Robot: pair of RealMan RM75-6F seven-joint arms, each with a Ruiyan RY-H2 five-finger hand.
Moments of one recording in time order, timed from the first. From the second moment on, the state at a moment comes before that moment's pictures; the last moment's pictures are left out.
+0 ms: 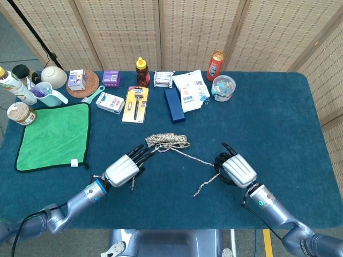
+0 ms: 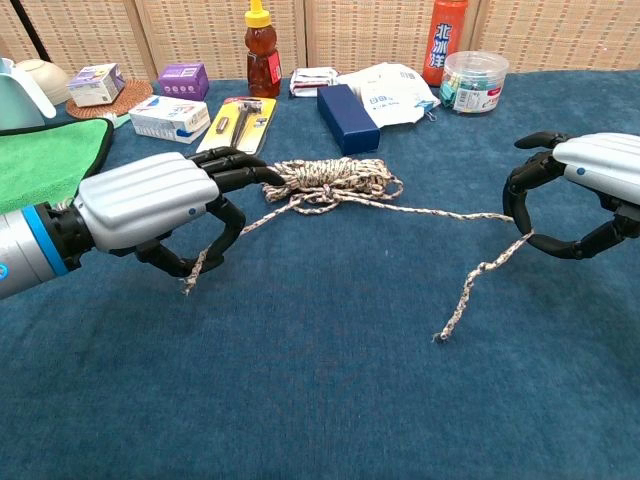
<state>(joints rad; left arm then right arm) -0.72 -1.69 0.08 -1.09 1.75 1.21 0.01 0.55 -1.44 -0.03 -1.29 -1.67 1.19 0.15</state>
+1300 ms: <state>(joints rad) -0.59 -1.40 -0.03 -1.21 1.65 1.38 0.03 0.50 -1.32 0.09 -1.31 -1.56 1.29 0.13</state>
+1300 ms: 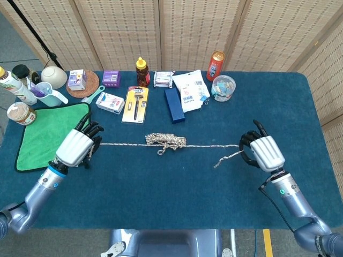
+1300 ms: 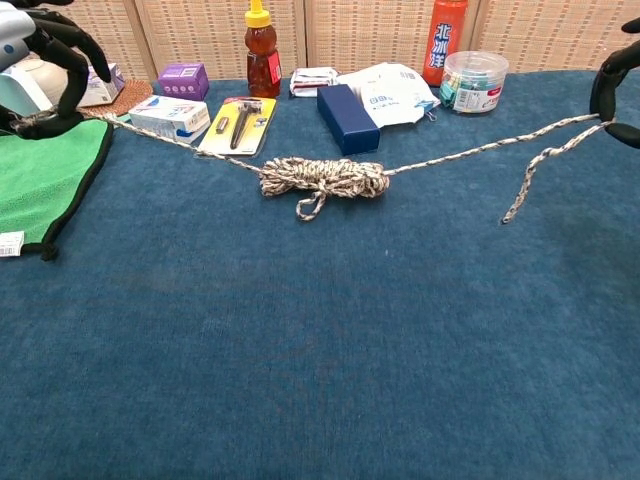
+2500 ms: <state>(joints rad) -0.44 -1.21 -0.10 -1.15 1.52 1.45 -0.03 0.42 -1.21 0.15 -1.26 -1.46 1.34 0.14</state>
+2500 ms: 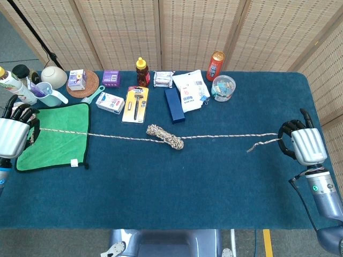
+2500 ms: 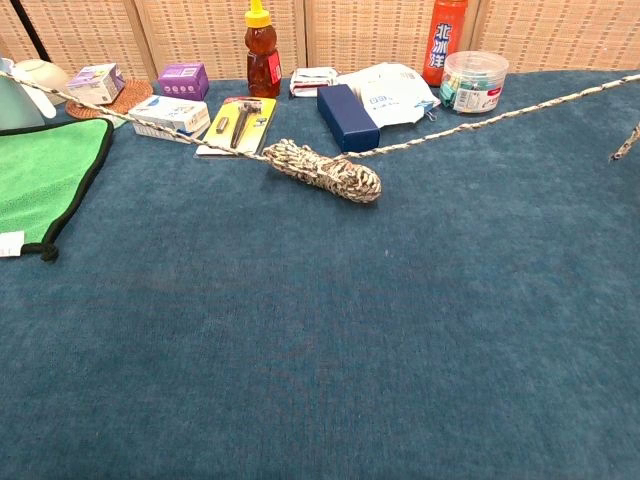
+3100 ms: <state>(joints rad) -0.51 -1.24 -0.10 -1.30 1.63 1.42 0.01 0.42 -1.17 0.15 -1.46 -1.51 1.34 0.21</state>
